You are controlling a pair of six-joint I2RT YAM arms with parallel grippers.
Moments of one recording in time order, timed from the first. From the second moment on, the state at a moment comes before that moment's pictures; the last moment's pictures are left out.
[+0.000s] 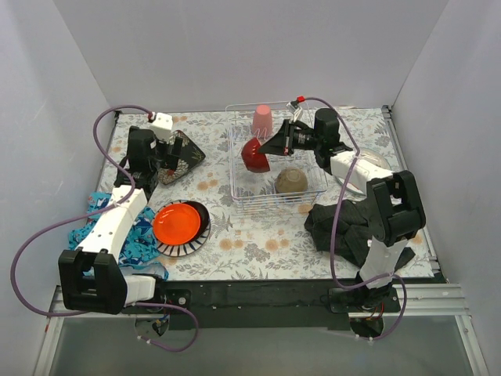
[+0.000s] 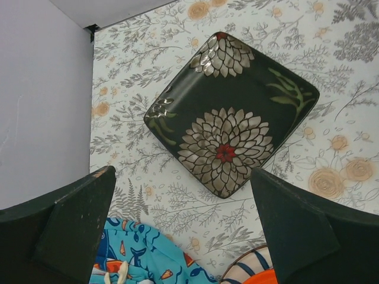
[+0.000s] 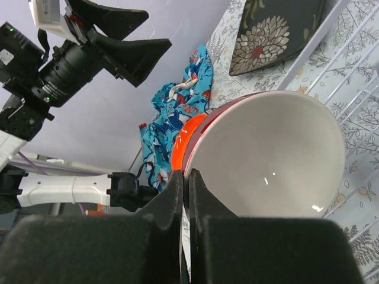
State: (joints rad) left arm -0.11 1.26 0.99 -0.12 -0.20 0.27; right arm 0.36 1.81 1.26 0.38 -1.01 0.82
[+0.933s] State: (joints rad) left arm -0.11 1.36 1.01 -0.17 -0.22 0.35; right arm 0.34 2.01 1.08 0.79 -0.94 1.12
